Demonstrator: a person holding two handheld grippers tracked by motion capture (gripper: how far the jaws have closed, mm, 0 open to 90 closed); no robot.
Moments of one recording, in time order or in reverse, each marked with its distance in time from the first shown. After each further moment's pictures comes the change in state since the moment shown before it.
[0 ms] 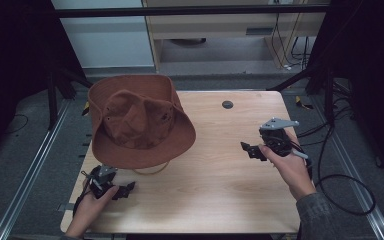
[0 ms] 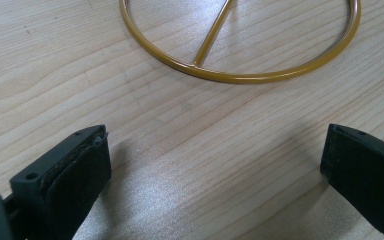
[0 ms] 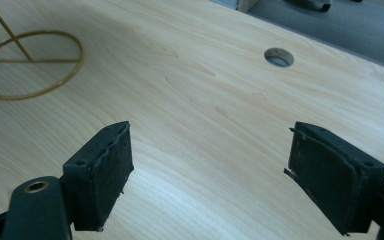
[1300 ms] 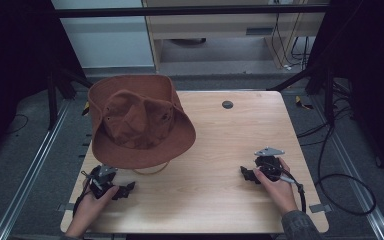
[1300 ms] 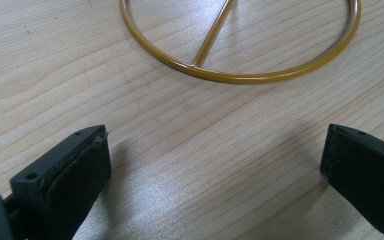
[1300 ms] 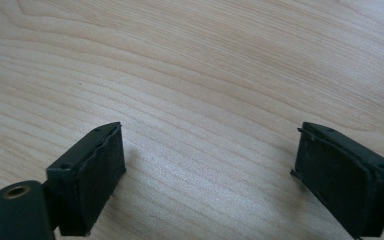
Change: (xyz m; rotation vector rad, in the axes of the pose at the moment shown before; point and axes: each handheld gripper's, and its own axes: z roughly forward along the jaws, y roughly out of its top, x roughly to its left) left arm 0.000 0.000 0.000 0.001 0.002 0.000; right arm 0.002 -0.105 0.069 0.127 -0.104 0.121
